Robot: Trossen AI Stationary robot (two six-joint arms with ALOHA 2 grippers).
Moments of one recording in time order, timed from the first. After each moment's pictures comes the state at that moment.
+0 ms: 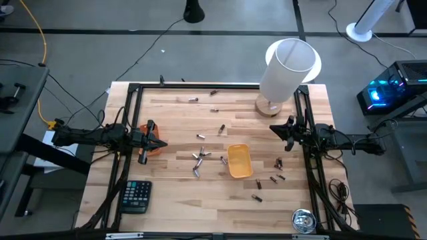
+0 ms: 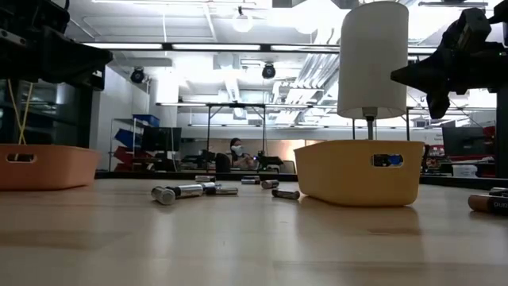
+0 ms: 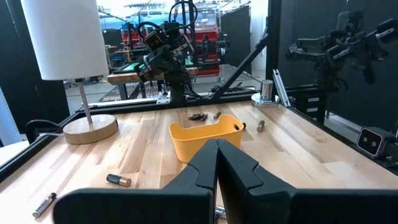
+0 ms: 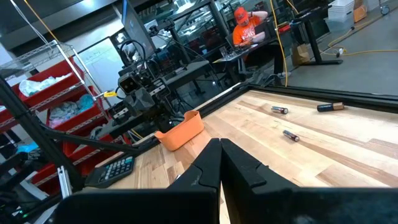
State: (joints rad) left arm -0.09 0.01 0.01 0.01 0.01 0.08; right arm 0.00 0.01 0.02 0.03 0.29 0.44
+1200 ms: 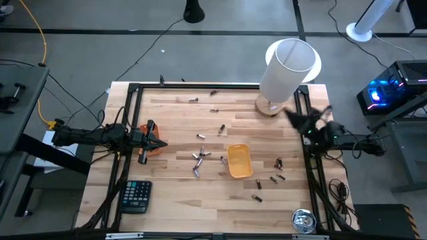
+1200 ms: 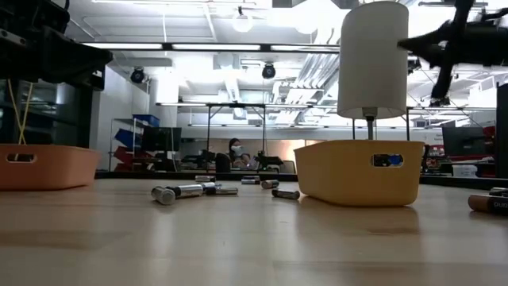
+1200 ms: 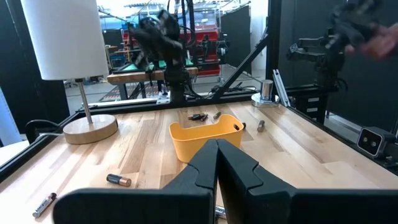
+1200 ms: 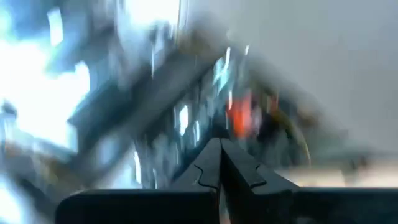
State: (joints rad) left arm -0.09 0.01 0.01 0.01 0.01 0.08; right arm -0.02 0.01 0.02 0.48 0.63 0.69
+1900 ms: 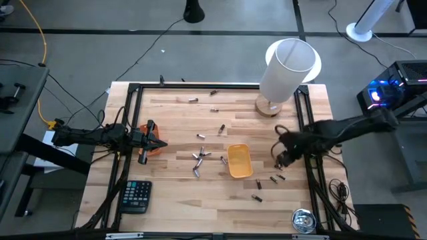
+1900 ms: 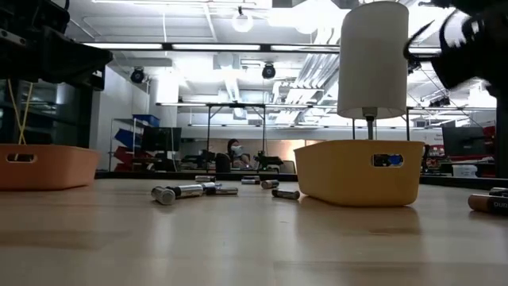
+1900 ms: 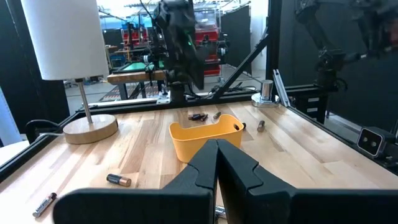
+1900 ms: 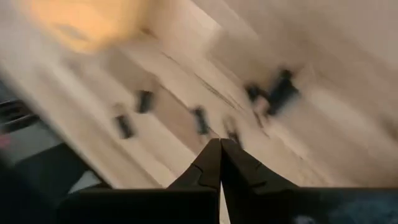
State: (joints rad) left arm -0.09 0.01 0.01 0.01 0.01 0.08; right arm 0.23 0.84 0.60 -0.94 -0.22 1.23
